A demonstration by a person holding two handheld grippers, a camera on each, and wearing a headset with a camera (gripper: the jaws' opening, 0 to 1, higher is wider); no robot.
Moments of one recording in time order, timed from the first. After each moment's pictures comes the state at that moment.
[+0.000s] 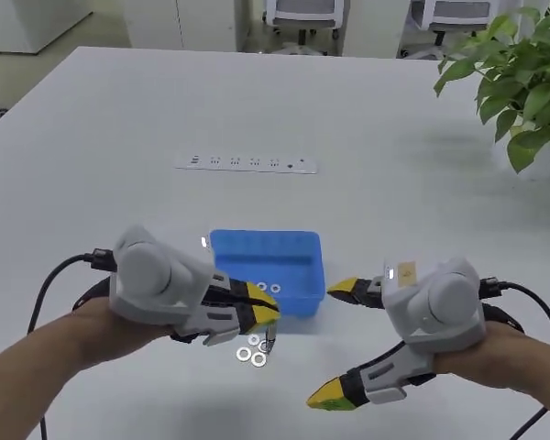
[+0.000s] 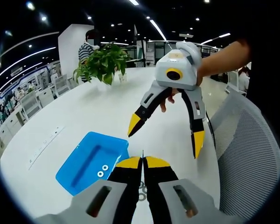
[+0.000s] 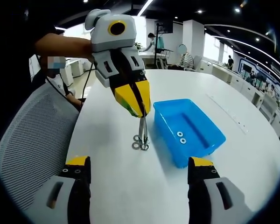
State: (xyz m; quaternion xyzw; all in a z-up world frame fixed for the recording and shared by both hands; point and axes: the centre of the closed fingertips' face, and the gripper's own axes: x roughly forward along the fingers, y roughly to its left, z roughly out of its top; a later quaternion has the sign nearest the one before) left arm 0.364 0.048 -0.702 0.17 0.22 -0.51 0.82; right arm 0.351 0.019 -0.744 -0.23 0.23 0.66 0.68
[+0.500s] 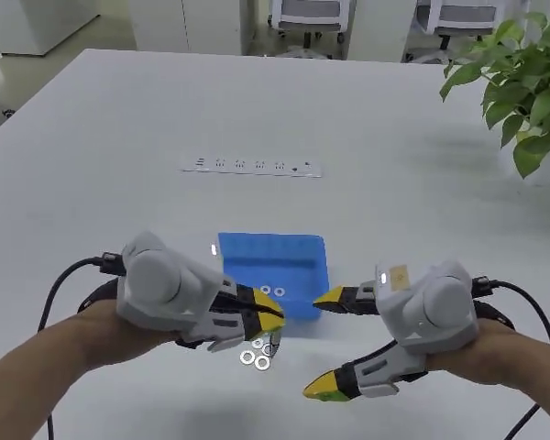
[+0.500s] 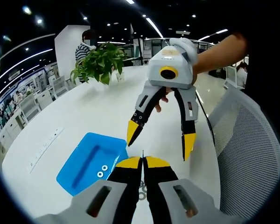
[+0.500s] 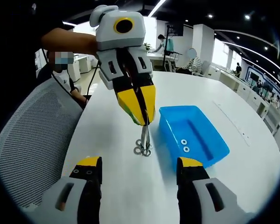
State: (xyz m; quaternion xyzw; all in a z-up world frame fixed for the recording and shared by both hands) left arm 0.360 0.047 -0.703 0.19 0.22 -0.52 0.81; right arm 0.350 0.033 -0.744 -0.26 0.21 0.68 0.65
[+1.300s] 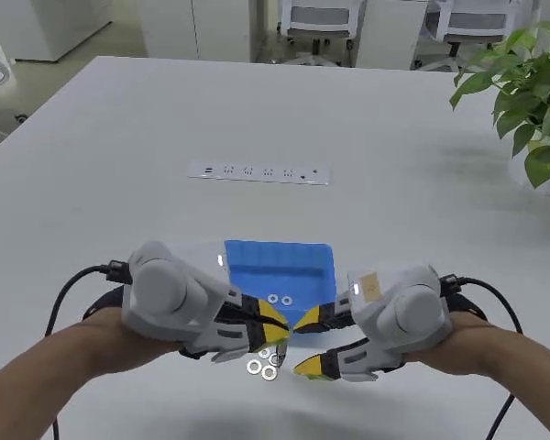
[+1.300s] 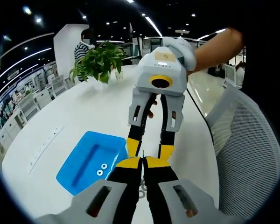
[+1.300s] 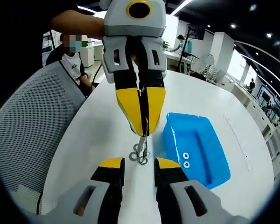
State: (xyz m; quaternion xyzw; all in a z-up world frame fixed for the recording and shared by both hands) left arm 0.359 0.049 -0.703 0.19 0.22 -0.52 0.80; right arm 0.354 0.058 -0.754 -0.32 0.17 0.71 0.60
